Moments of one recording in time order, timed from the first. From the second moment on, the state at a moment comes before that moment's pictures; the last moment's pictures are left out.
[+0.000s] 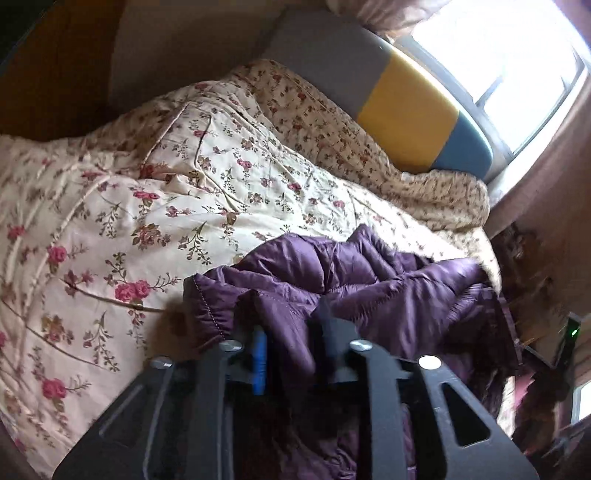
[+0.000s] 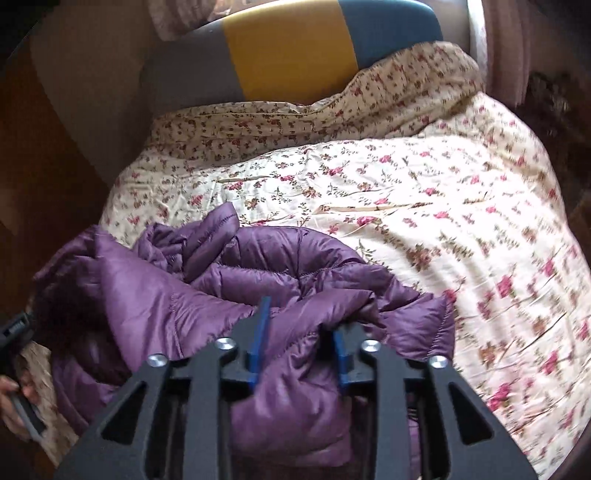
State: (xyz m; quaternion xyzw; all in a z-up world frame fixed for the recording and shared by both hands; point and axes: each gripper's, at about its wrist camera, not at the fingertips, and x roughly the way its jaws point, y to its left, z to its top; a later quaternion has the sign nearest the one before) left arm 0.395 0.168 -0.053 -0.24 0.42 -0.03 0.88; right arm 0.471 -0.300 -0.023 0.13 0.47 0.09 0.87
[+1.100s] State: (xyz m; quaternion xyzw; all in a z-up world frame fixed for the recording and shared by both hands) left arm 0.292 0.172 -0.109 -0.33 0.42 -0.10 0.84; right arm 0.371 -0.316 -0.060 0.10 0.50 0.08 0.86
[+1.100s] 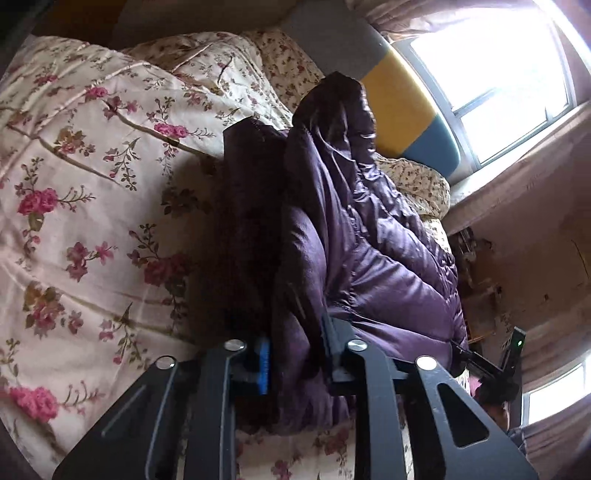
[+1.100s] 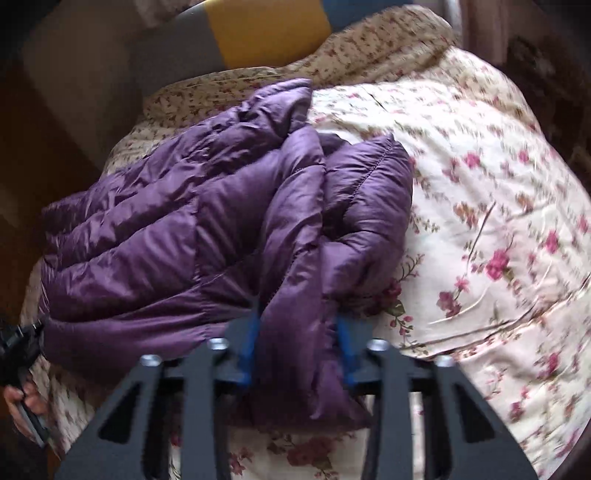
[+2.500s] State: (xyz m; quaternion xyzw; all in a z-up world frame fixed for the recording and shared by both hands) left arm 0.042 0.181 -0.078 -0.28 0.41 -0.09 0.86; right arm 0.102 -0.253 -0.030 -0.11 0.50 0.09 0.86
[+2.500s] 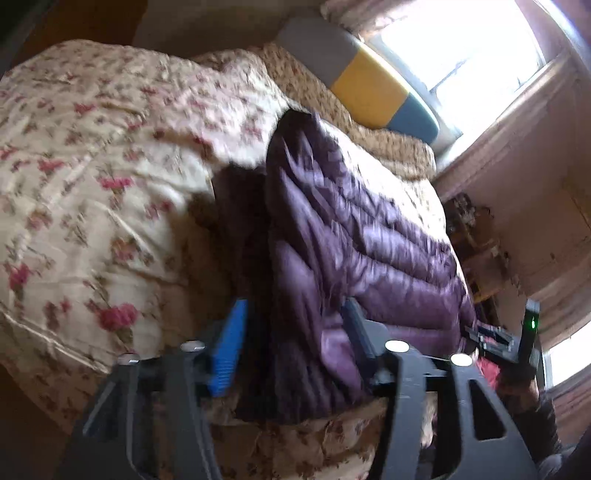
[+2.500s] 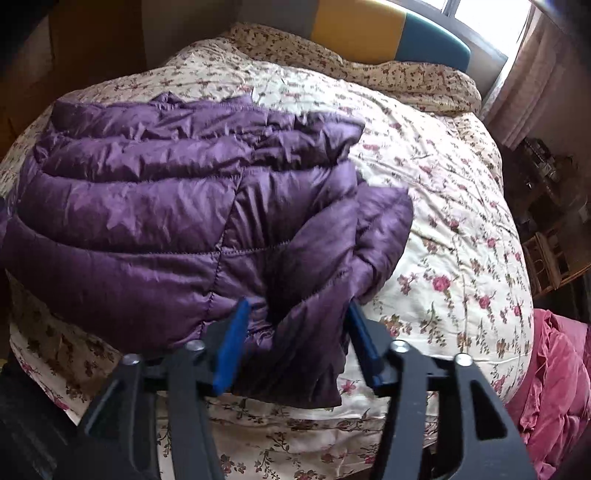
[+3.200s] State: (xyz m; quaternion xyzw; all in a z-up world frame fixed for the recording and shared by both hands) left arm 0.169 0.181 -0.063 -0.28 0.43 -0.07 0.86; right arm 0.256 -0.256 -0.041 0.07 0.51 0.07 0.86
